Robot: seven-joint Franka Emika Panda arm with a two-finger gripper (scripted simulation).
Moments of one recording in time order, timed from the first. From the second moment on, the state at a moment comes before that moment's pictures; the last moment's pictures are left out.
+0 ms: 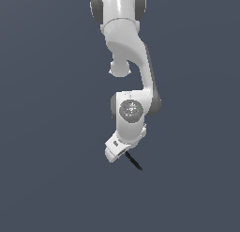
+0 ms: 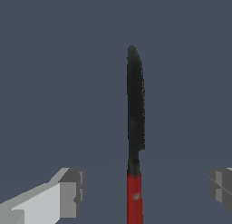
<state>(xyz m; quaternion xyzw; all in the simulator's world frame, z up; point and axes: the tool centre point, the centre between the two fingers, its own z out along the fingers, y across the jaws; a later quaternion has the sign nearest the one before) 0.087 0.031 0.058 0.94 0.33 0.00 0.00</state>
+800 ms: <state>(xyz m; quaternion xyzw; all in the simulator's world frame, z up) 0.086 0.031 0.010 0.94 0.34 0.00 0.00</state>
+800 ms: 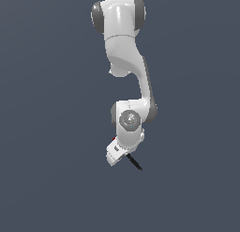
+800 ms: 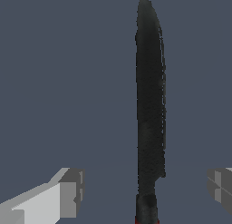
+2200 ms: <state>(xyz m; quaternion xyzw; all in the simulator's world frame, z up) 0.082 0.003 0.060 0.94 0.34 0.00 0.00</state>
